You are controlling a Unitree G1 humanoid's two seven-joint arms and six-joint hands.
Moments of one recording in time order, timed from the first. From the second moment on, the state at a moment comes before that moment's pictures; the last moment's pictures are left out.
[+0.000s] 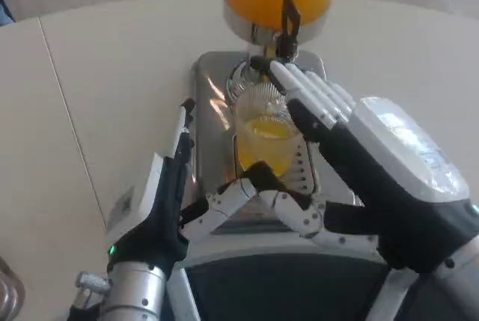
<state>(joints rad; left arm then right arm) -0.14 0.10 -0.16 -0.23 0.60 0.15 0.09 -0.13 -0.35 0.16 -0.81 -0.63 0.17 0.39</state>
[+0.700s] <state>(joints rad) -0.25 0.09 -0.17 -0.07 0.56 0.12 0.17 0.21 -0.38 0.08 -0.96 -0.81 0.22 0.53</state>
